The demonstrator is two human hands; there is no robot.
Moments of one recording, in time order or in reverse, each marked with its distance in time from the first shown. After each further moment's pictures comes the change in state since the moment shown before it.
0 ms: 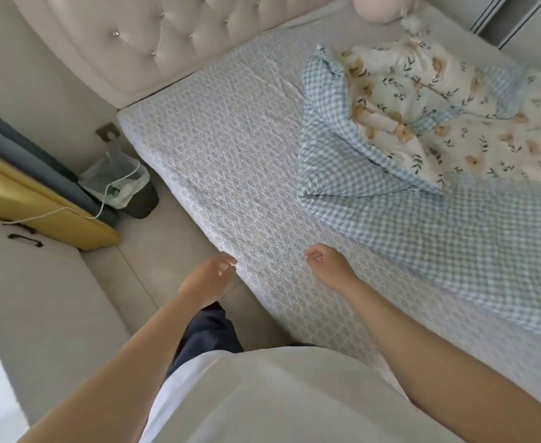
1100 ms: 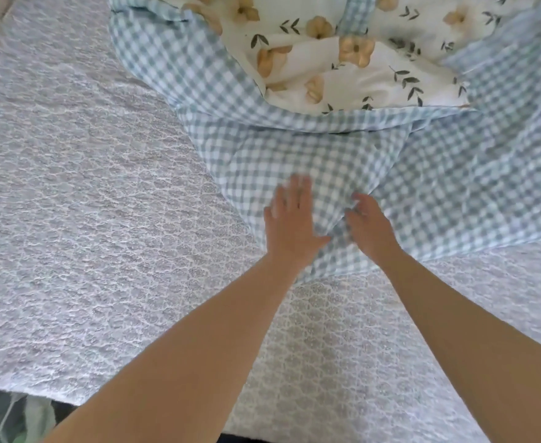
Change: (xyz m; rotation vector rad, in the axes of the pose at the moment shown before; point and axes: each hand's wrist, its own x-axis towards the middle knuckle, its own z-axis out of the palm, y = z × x) left_hand 0.465 0.190 0.130 0.732 -0.244 0.662; right_hand 0.356 0.127 -0.069 0.668 0.645 0.523
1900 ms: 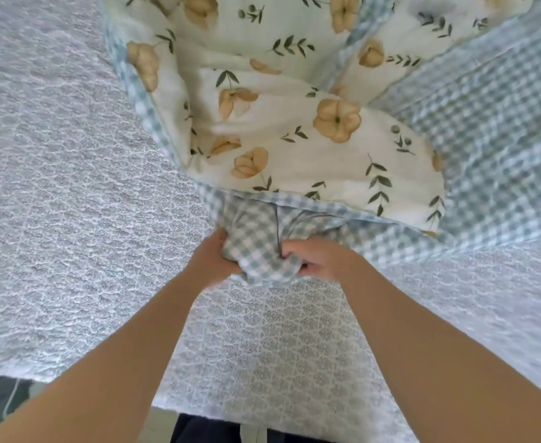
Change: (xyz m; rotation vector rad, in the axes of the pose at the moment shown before) left_hand -0.056 -0.149 -0.005 -0.554 -0.325 -0.414; right_hand -0.026 -0.021 0.106 0.108 -0.594 0.538
